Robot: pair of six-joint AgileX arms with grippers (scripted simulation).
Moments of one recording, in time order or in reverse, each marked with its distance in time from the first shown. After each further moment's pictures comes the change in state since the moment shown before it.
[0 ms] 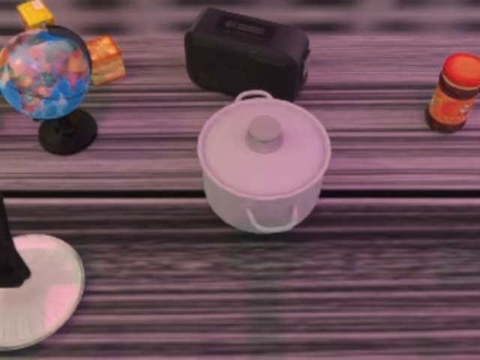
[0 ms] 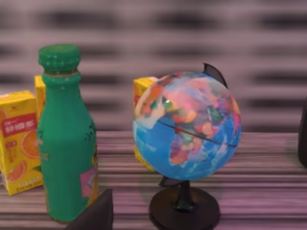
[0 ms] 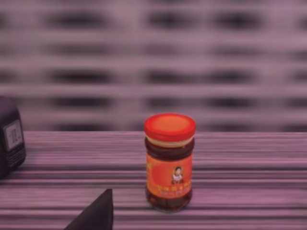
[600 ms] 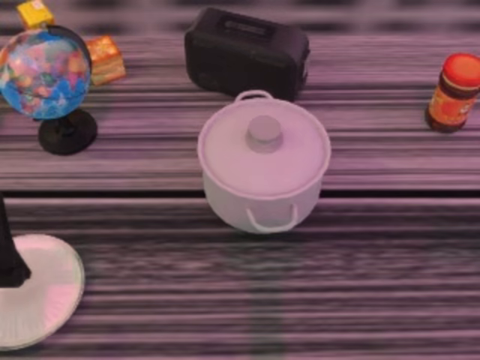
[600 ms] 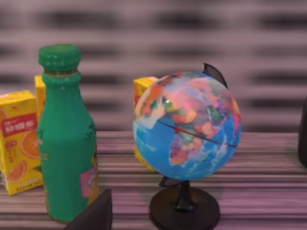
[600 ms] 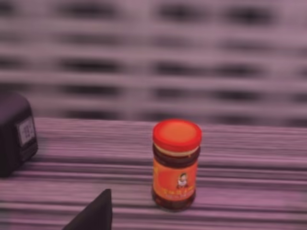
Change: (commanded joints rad) left arm 0.000 0.000 0.000 0.000 0.000 0.000; right arm 0.009 0.269 0.304 -0.148 -0.019 -0.024
